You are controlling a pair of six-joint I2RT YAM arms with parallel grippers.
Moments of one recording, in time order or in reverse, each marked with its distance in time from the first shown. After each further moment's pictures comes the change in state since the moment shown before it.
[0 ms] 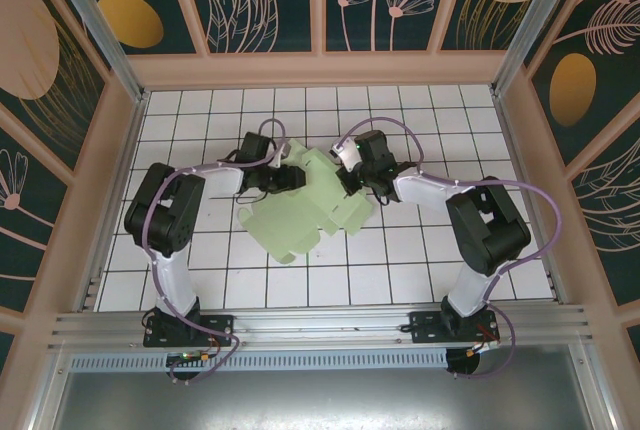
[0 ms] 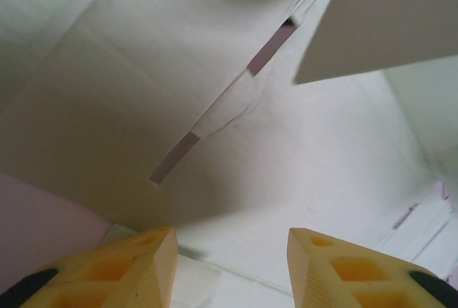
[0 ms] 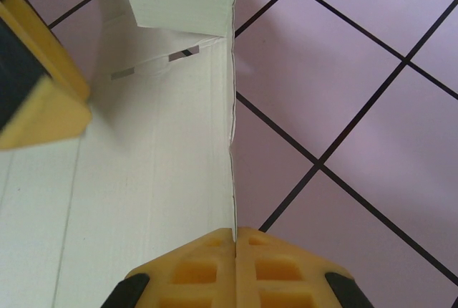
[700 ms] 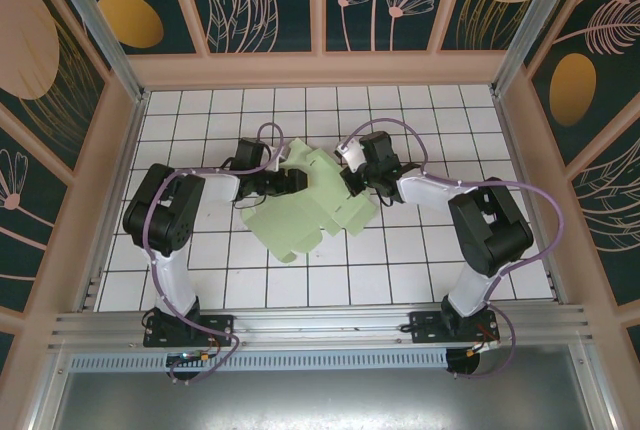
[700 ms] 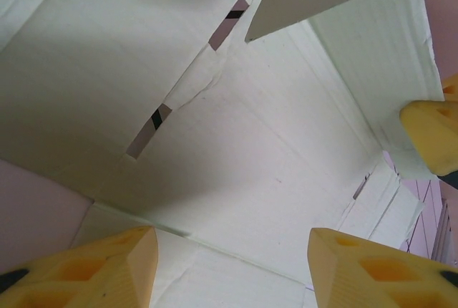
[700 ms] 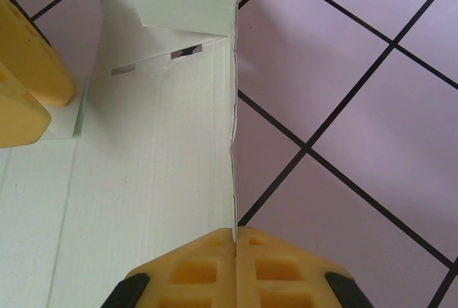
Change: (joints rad) left arm 0.027 -0.009 -0.095 0.195 0.137 0.002; right arm -0.022 -0.014 -0.028 0.010 -0.008 0.001
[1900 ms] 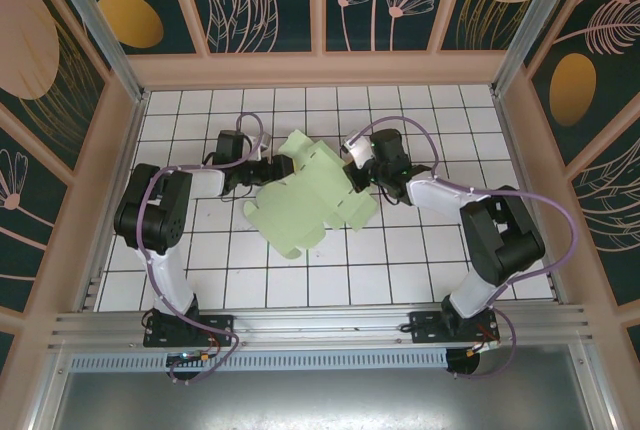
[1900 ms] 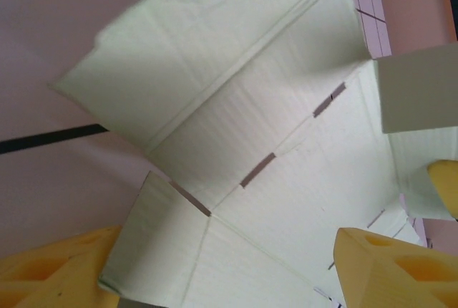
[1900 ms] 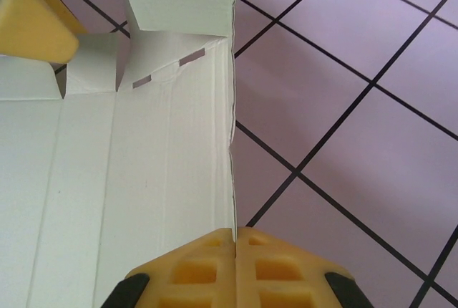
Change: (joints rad) left arm 0.118 -0.017 -0.001 0.064 0.054 -0.023; right arm -0.033 -0.071 -0.042 0.062 -0.076 0.004
